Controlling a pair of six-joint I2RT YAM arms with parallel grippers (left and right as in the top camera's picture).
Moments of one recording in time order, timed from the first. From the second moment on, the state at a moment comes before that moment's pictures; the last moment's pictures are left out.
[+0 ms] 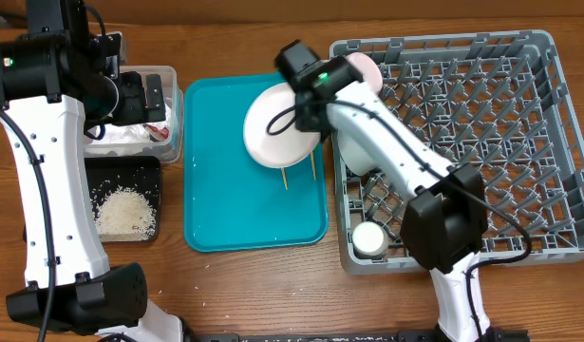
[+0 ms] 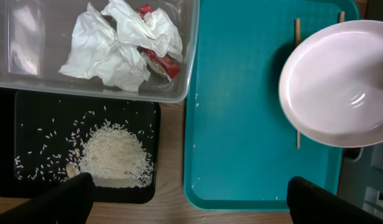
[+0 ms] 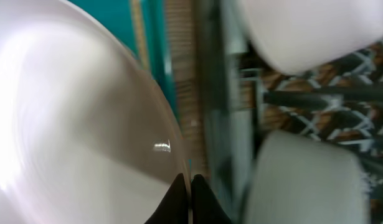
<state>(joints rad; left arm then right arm) 0.14 1.77 2.12 -1.57 0.09 -0.02 0.56 2.21 2.07 -1.20 0.25 0.59</state>
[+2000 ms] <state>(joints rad) 0.14 1.77 2.12 -1.57 0.09 -0.02 0.44 1.88 1.75 -1.23 1.09 0.35</state>
